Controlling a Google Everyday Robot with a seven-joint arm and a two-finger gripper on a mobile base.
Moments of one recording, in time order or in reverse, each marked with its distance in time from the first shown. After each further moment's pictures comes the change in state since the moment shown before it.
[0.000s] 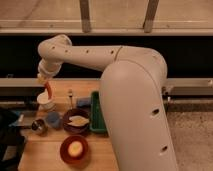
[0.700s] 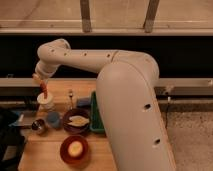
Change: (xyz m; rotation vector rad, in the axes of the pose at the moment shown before) arm -0.024 0.004 0.026 -0.026 -0.072 -0.085
